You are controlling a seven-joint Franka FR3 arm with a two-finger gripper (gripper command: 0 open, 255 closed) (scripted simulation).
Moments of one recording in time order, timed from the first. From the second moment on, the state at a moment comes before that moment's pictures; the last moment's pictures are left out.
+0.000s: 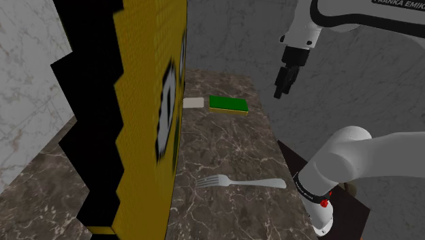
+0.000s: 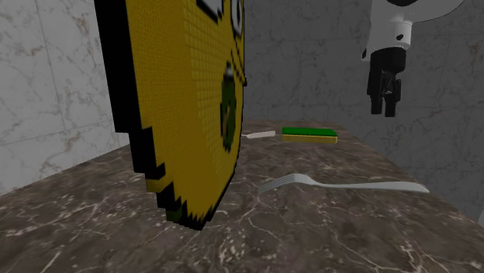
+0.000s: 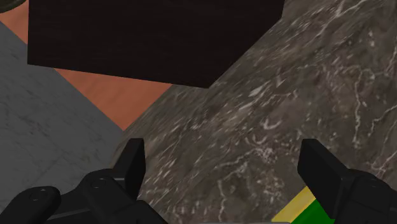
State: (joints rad) arm 0.00 -0.81 -0.03 -2.43 0.12 1.45 -0.17
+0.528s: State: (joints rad) arm 0.07 -0.63 0.04 -2.35 0.15 1.58 -0.20
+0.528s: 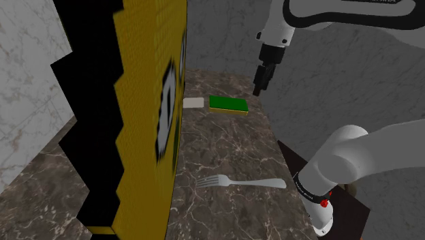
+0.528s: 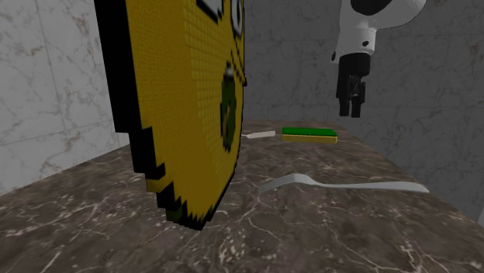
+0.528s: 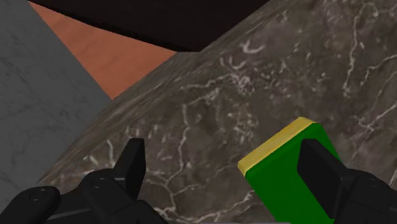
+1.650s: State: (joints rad) arm 0.21 -0.13 0.23 -1.91 0.10 1.79 -0.24
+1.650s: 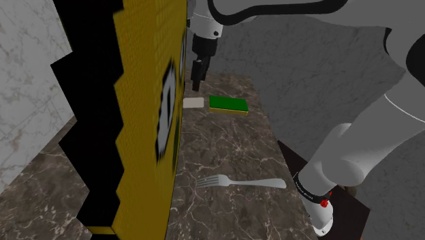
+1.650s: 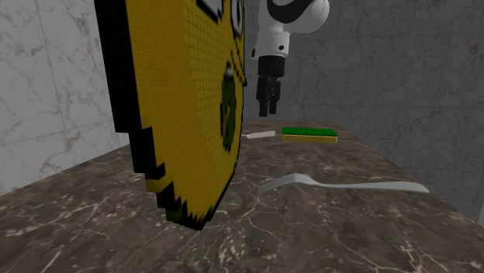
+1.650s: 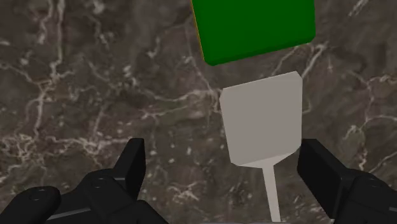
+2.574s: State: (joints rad) arm 0.32 0.17 0.33 -1.62 -0.04 1.85 -0.23
